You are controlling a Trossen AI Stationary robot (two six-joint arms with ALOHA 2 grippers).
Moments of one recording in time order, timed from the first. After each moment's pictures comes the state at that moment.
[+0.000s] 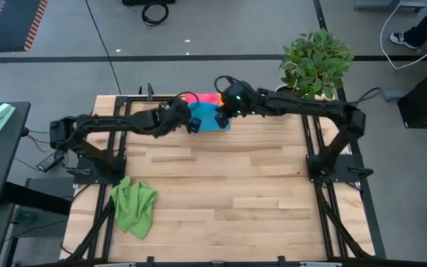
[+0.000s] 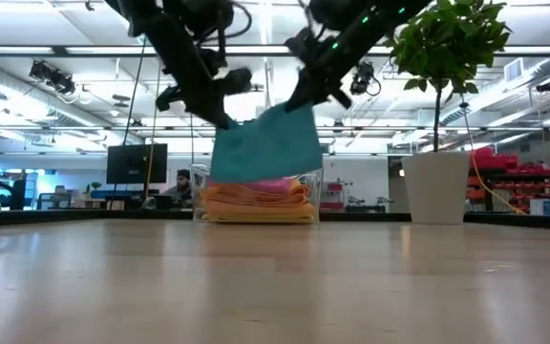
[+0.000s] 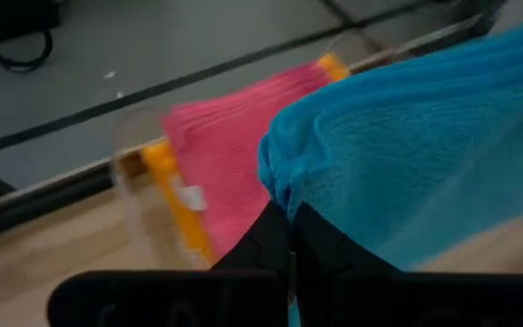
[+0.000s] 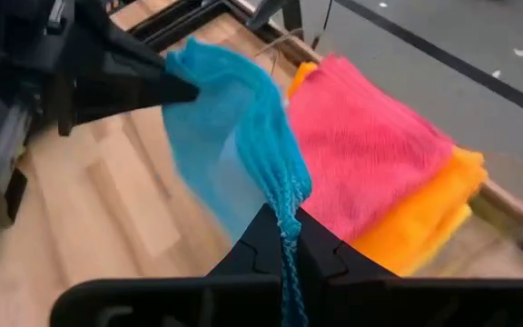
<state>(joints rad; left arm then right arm) 0.26 1.46 1.03 -0.34 -0.63 -0.58 -0.36 1.64 1.35 -0.37 0.08 0.31</state>
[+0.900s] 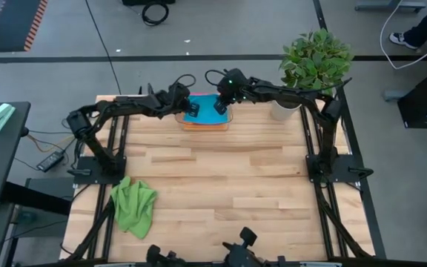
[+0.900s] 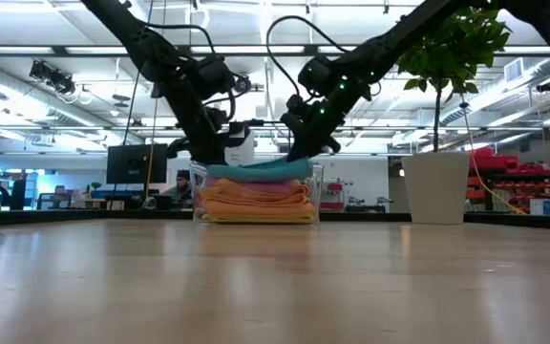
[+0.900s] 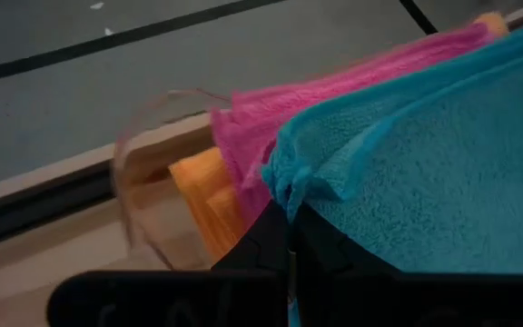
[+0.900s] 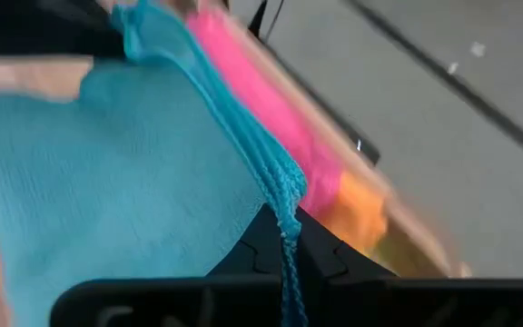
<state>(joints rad) 0.61 1.69 1.03 -0.16 -0.31 -0.44 -0.60 1.92 1.45 -0.29 -0.03 0.05</state>
